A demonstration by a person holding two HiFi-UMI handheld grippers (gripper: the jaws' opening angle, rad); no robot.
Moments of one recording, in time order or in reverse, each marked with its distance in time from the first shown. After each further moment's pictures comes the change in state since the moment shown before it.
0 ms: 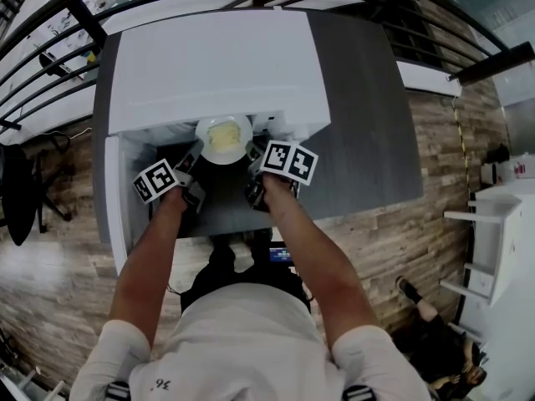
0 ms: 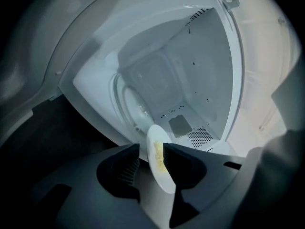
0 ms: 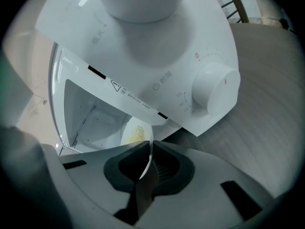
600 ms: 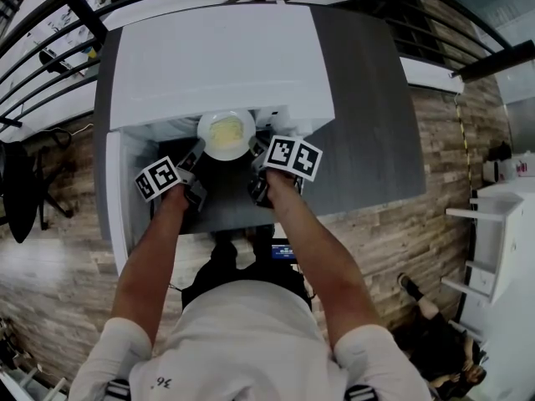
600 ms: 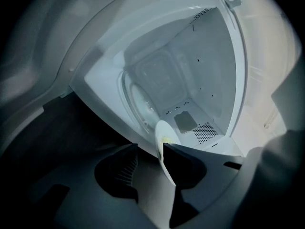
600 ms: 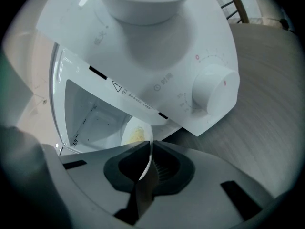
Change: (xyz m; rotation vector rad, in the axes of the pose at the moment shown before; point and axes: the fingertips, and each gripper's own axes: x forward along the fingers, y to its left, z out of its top) left arm -0.004 0.014 -0.010 0.000 0.036 0.056; right arm -0.001 0.000 0.000 0.000 0.004 -0.004
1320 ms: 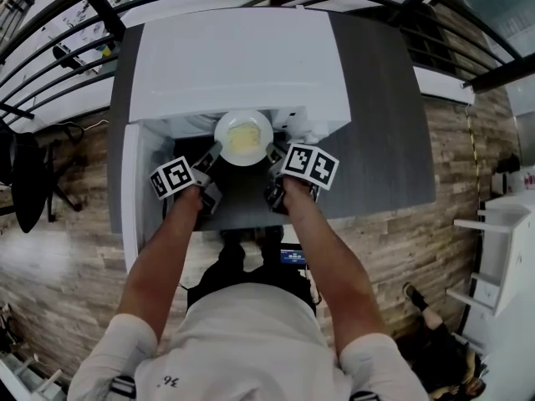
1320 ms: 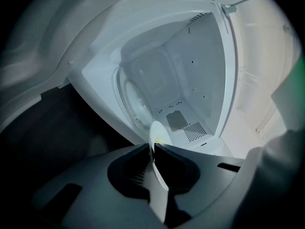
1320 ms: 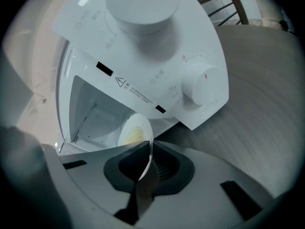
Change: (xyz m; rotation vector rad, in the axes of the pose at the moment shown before) left arm -0.007 -0.015 -0.008 -0.034 0.018 -0.087; right arm -0.009 -0.004 -0.012 -0.005 -0.001 -0.007
